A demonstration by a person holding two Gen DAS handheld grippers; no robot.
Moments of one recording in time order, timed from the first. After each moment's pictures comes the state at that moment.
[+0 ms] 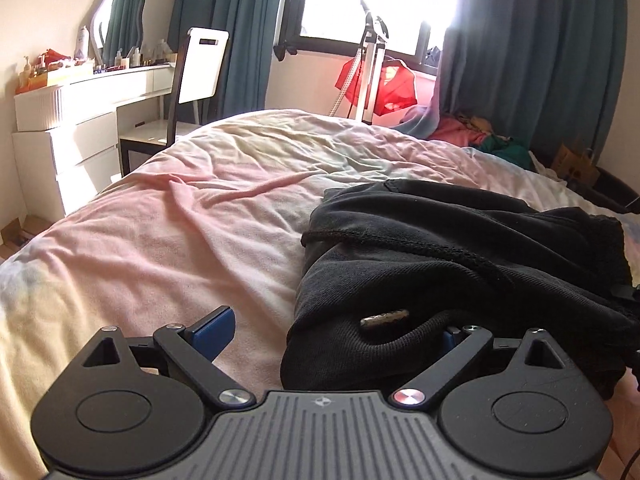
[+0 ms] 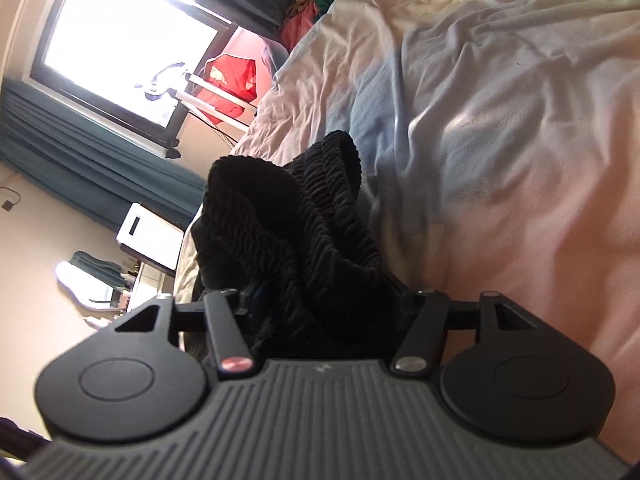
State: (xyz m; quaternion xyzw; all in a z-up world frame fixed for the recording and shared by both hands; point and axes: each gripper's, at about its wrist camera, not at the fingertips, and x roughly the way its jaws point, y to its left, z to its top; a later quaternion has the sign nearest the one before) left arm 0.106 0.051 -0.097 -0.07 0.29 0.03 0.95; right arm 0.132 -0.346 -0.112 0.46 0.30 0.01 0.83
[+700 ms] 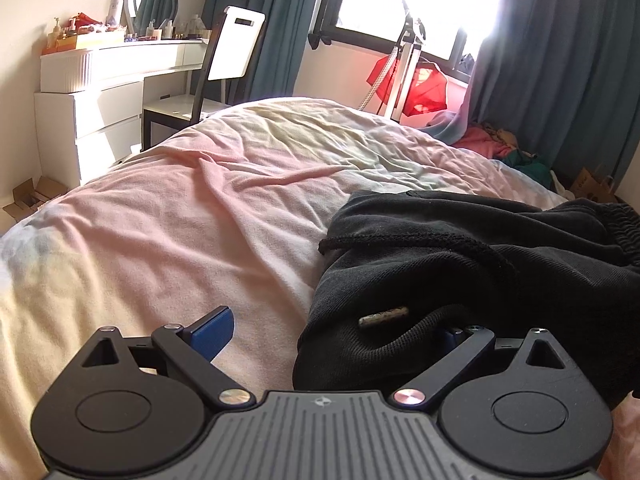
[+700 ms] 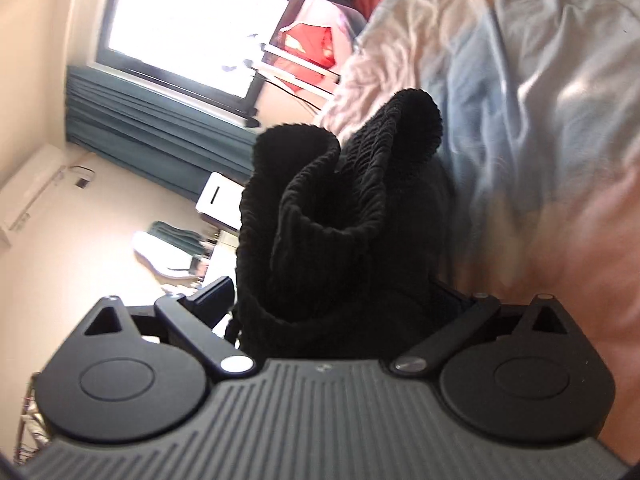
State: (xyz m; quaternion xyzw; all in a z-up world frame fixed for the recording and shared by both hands) left arm 0.092 0.076 -0.094 -0.13 0.31 0.06 0.94; right arm 0.147 -0.335 -0.095 0.51 0.25 0.17 0.81
